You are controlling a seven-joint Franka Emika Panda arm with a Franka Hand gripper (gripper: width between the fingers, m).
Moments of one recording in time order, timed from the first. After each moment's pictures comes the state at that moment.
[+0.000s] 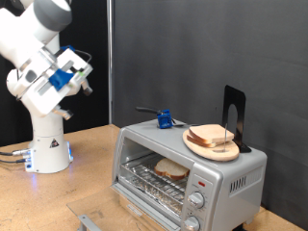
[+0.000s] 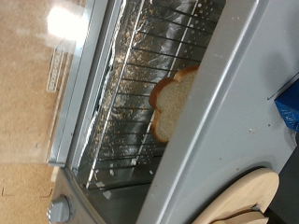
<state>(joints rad) -0.41 -0.60 -0.08 -2.71 0.84 2.00 -0.34</state>
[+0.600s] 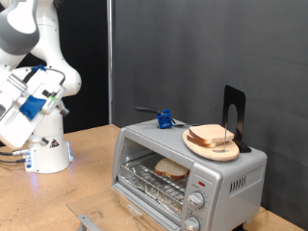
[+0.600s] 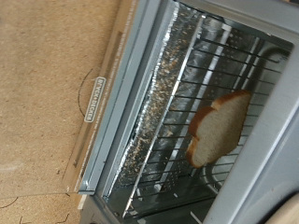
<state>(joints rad) -0.43 -0.32 -0.22 -2.60 0.81 1.94 -0.56</state>
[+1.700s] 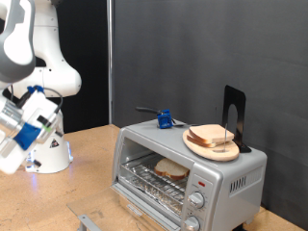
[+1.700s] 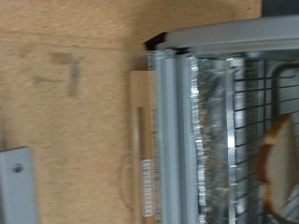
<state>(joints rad) -0.43 -0.08 -0.22 -2.48 0.69 1.87 -0.21</state>
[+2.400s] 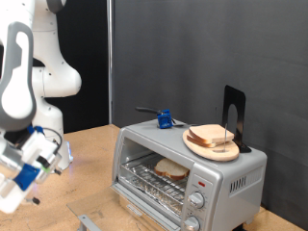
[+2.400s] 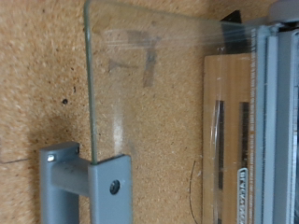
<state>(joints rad) -0.43 0.19 -0.19 -2.45 0.83 2.02 -0.40</state>
